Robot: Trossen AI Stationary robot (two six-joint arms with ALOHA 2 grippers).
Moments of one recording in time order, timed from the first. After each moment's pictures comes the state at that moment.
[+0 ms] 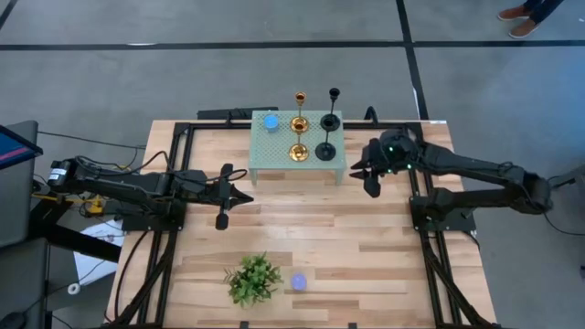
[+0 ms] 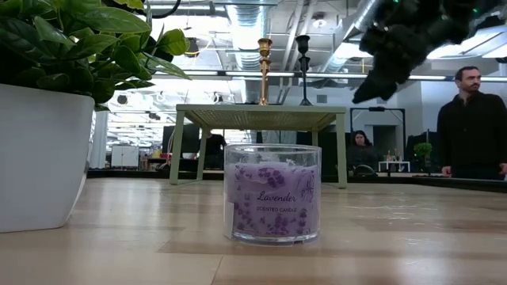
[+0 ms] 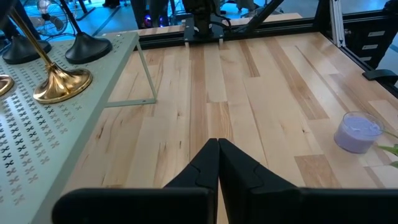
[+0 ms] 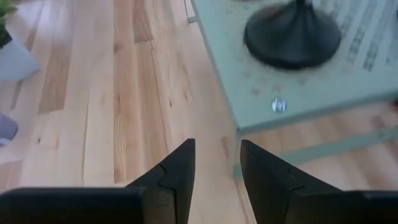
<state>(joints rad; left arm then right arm) -0.10 0.66 0.45 0.02 -0.10 0.12 -0.43 0.96 0.67 -0.43 -0.24 -0.07</state>
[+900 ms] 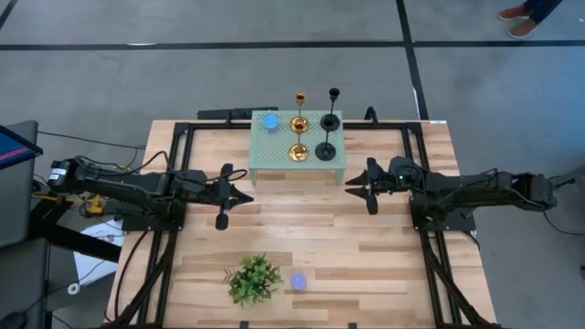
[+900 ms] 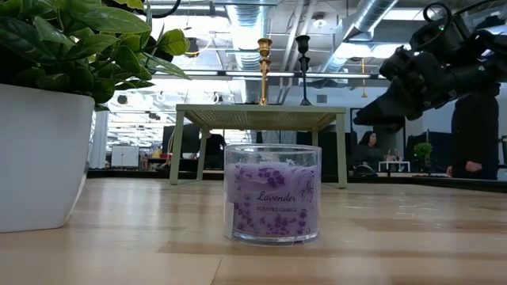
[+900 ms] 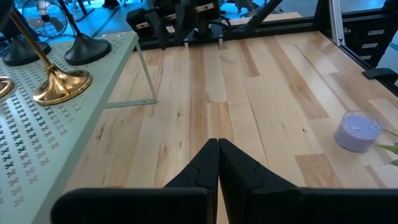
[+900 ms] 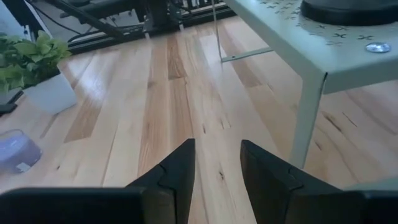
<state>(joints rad) -0.10 0.66 0.45 0.02 -0.10 0.13 -0.31 0.90 0.16 0.39 -0.24 0.11</state>
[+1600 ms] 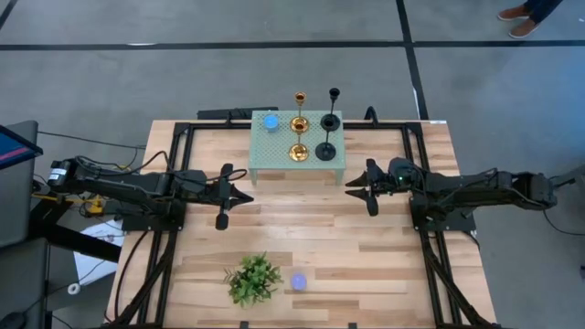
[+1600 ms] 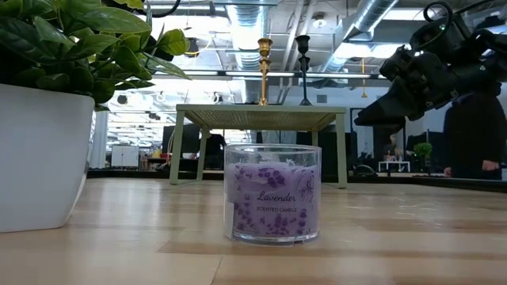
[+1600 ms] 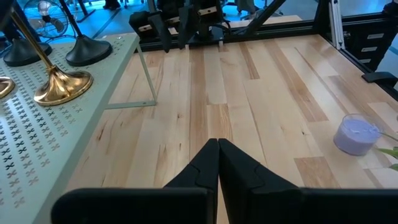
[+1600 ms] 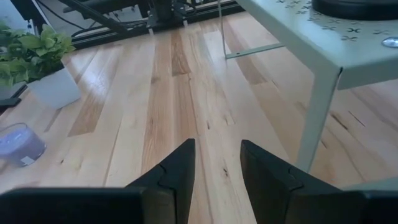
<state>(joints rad) -0.10 0.66 0.45 0.03 -0.10 0.12 -0.29 0.90 0.16 0.38 -0.24 0.10</state>
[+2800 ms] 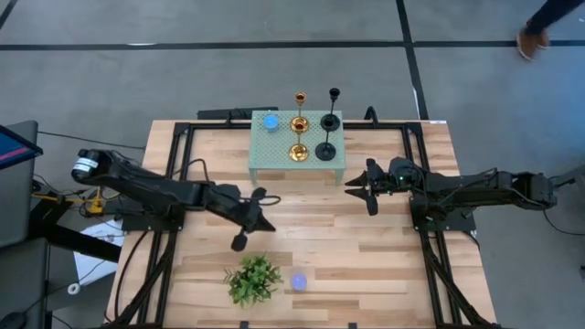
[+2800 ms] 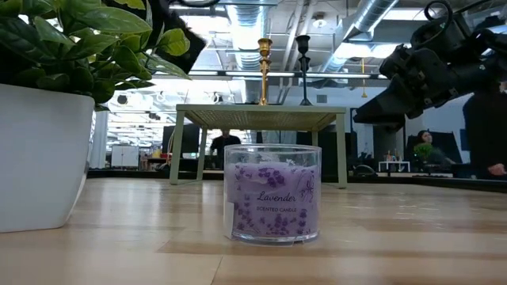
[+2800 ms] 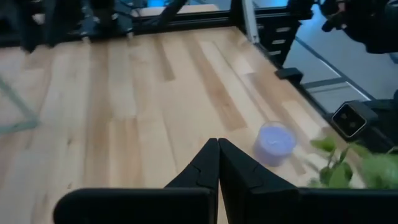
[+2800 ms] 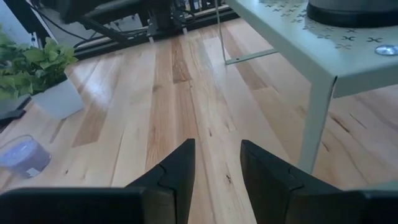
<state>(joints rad) -0.20 1.10 0.63 0.20 0.13 0.07 -0.29 0.90 0.16 0.40 -0.24 0.14</state>
